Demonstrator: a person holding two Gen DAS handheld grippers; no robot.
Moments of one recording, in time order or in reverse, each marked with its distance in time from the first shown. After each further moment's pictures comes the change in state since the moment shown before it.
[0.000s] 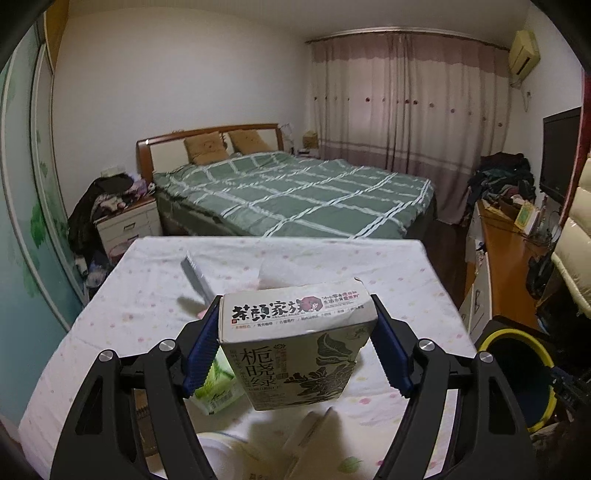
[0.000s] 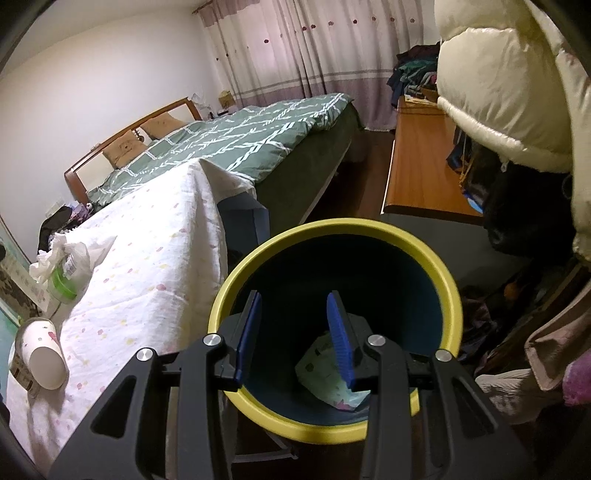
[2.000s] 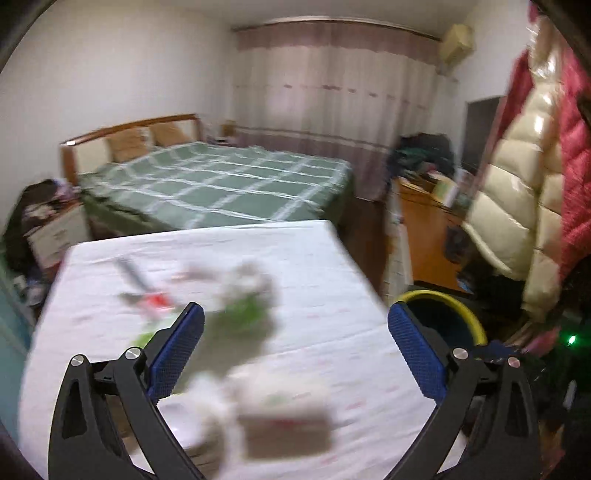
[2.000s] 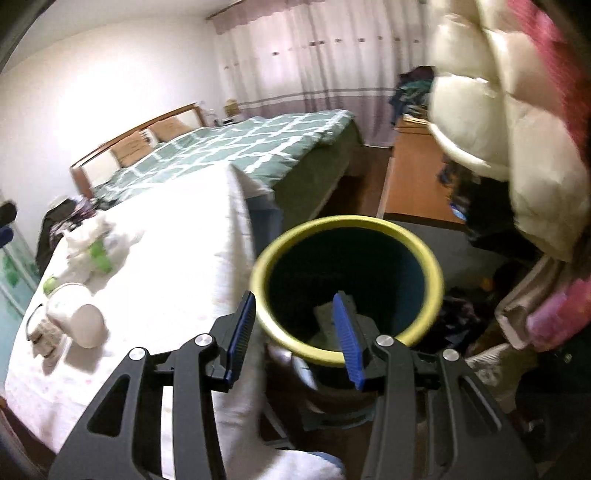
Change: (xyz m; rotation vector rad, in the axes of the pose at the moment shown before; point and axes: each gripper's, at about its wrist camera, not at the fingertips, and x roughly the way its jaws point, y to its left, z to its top) left arm -0.072 0.012 0.001 0.081 0.074 -0.293; right arm -0.071 0.060 -0.032 -0.080 -0.033 0.019
